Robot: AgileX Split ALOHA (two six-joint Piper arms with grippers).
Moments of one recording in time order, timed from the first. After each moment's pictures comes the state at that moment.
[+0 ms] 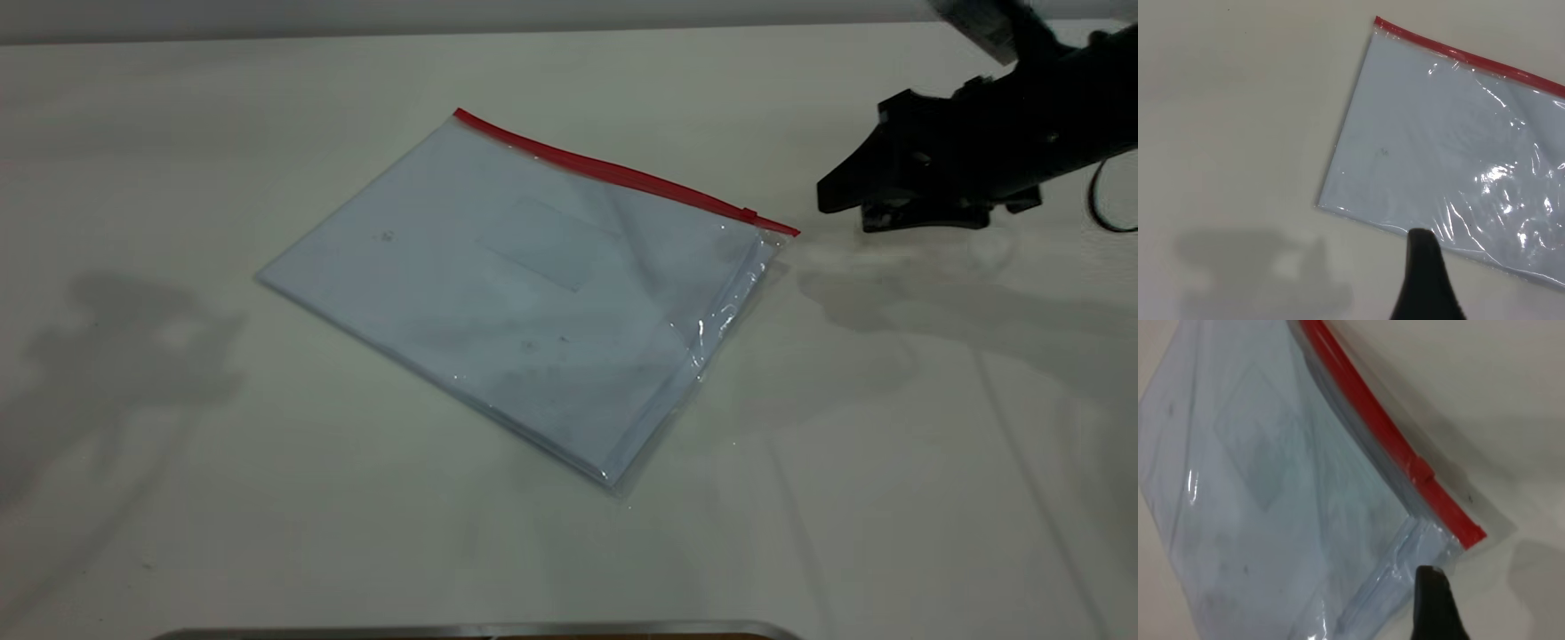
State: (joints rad) left arm 0.02 1.42 -0.97 -0.58 0.56 0.59; right arm -0.02 2.32 -1.05 1.64 0.63 -1.60
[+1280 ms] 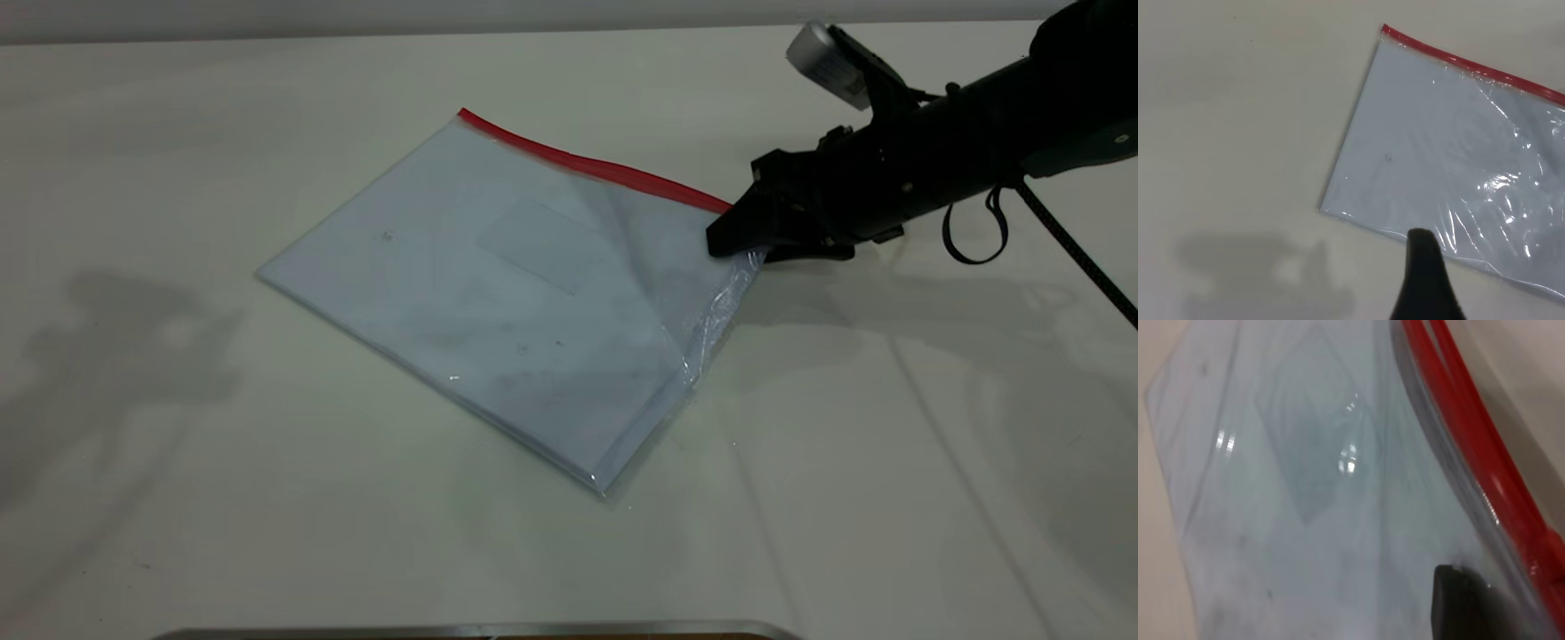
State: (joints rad) left arm 0.02 1.42 -0.98 -0.59 0.55 0.58; right arm 0.13 2.49 -1.21 1.69 0.65 -1.64
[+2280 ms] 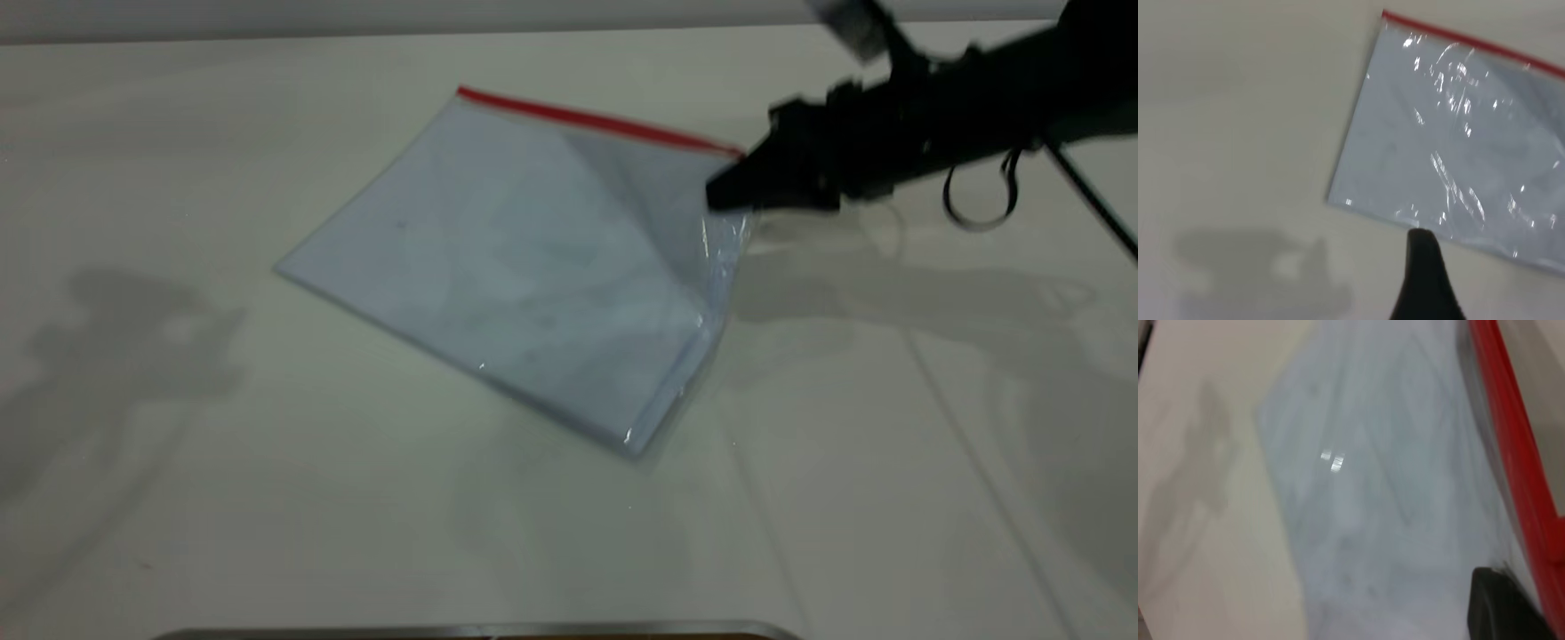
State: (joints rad) left arm 0.02 1.45 -0.98 -0.59 0.54 0.59; right arm 0.10 2.42 -1.22 1.68 0.82 -1.69
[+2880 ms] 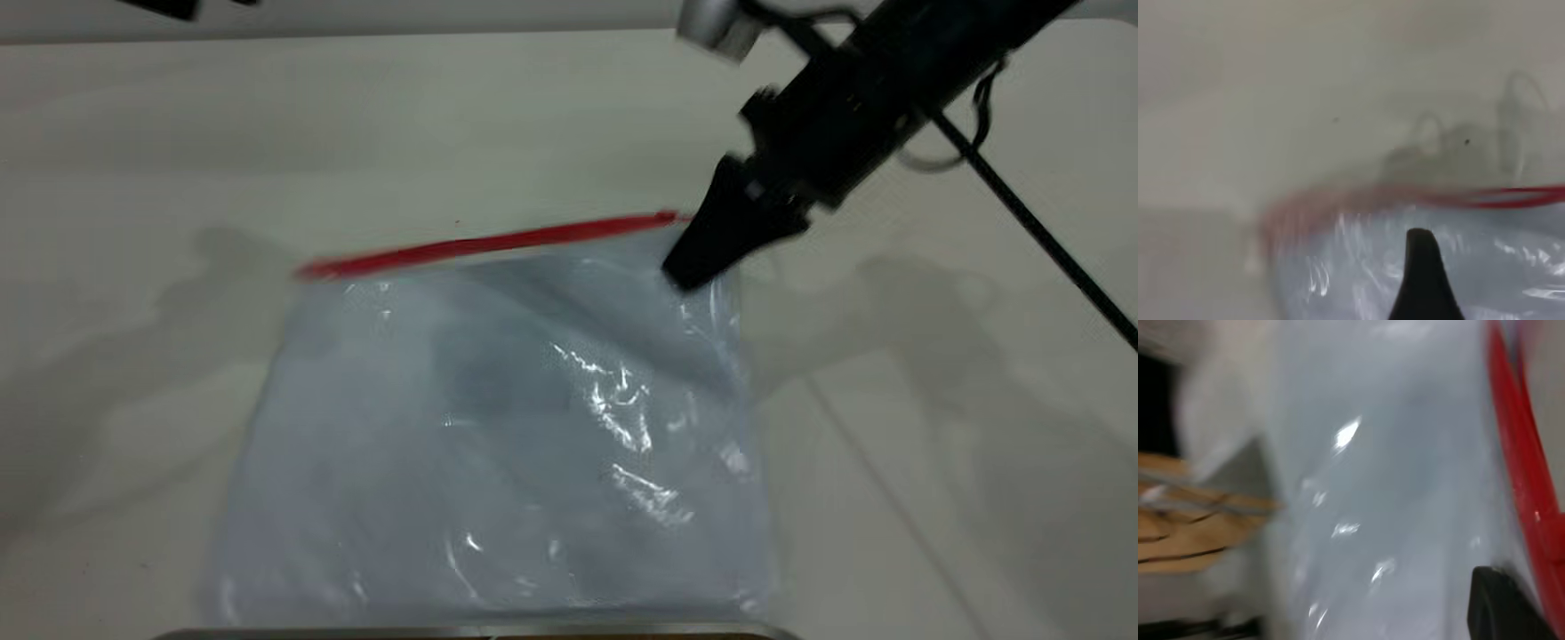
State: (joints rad) left arm -0.07 1.76 -1.02 -0.98 0.52 1.00; right arm 0.26 2.28 -1.28 1.05 0.86 -1.46
